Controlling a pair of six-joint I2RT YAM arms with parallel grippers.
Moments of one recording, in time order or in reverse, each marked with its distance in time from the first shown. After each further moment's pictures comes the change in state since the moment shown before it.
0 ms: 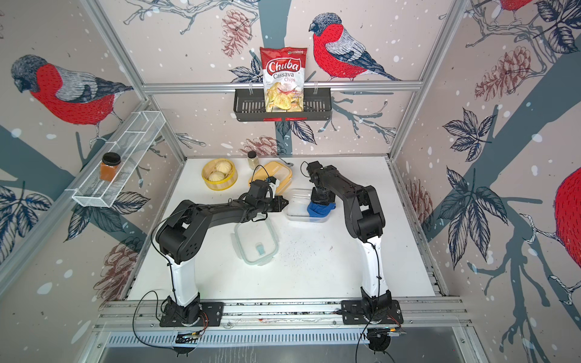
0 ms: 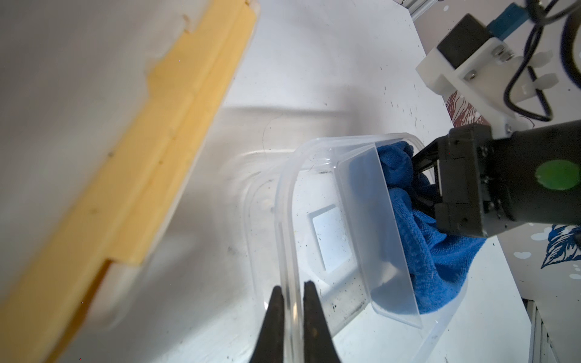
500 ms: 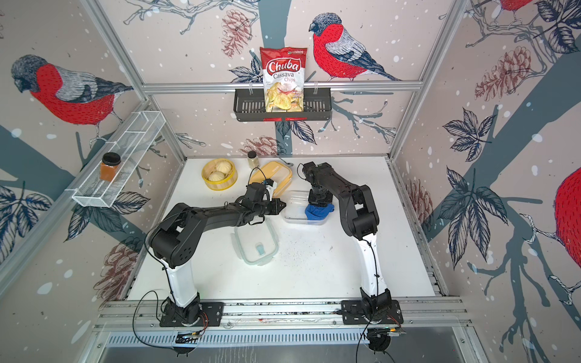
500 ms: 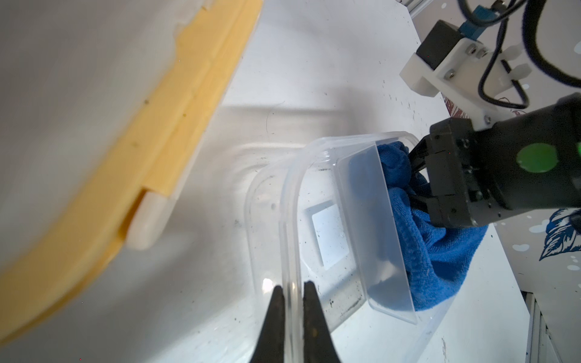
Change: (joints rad) left arm 0.007 -0.069 -0.069 0.016 -0.008 0.009; right arm 0.026 0.079 0.130 -0.207 0.019 0.030
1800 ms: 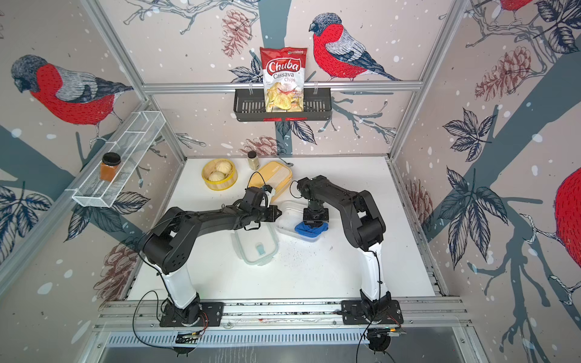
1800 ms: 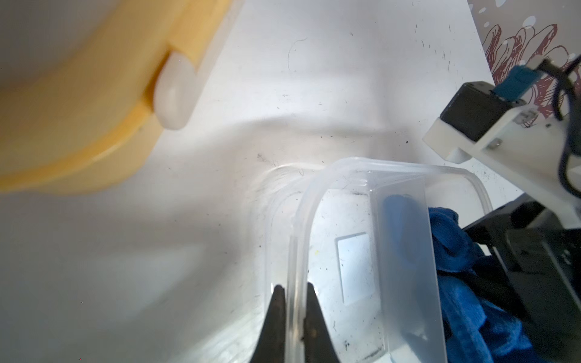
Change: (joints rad) left arm -0.006 -0.075 -0.066 -0.112 -0.034 0.061; right arm 0.086 -0.117 -0.274 -0.072 -0.243 -0.040
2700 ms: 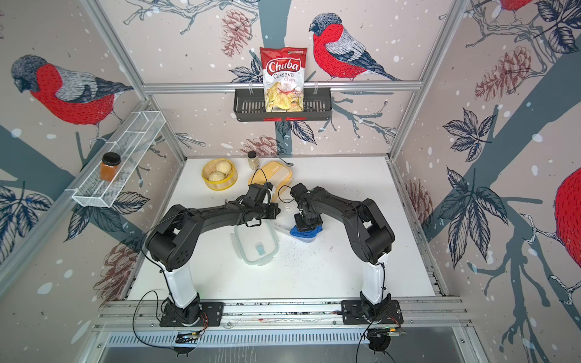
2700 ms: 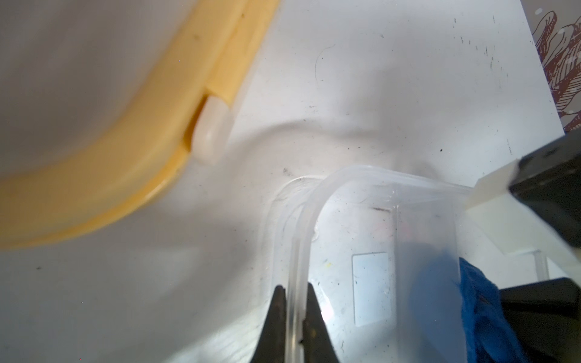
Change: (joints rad) left arm -0.008 0.039 0.087 -0.102 -0.077 0.023; right arm 0.128 -0.185 -0.235 0.309 0.010 -0.189
